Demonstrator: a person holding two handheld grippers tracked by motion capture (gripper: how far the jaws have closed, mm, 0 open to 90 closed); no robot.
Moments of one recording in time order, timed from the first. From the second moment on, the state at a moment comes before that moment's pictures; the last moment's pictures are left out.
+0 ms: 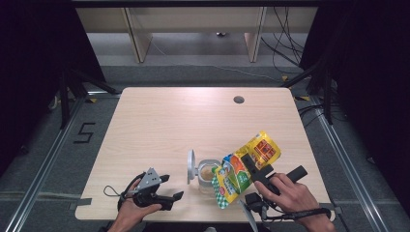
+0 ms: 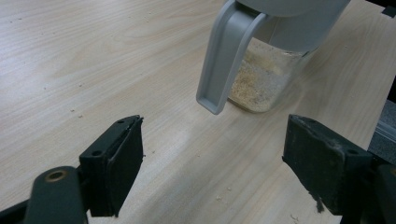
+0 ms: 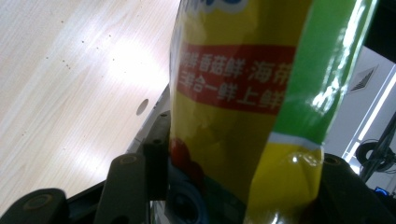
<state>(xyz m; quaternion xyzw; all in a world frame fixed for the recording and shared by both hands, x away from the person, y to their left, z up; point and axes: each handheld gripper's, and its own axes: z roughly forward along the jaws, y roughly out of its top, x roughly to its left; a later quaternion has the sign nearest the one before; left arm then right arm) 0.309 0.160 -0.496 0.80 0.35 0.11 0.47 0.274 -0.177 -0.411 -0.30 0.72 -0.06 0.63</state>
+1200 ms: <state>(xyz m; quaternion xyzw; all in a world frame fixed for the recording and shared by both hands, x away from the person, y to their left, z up) 0.309 0.160 -0.496 0.80 0.35 0.11 0.47 0.274 -0.179 -0.411 -0.30 0.72 -0.06 0.63</state>
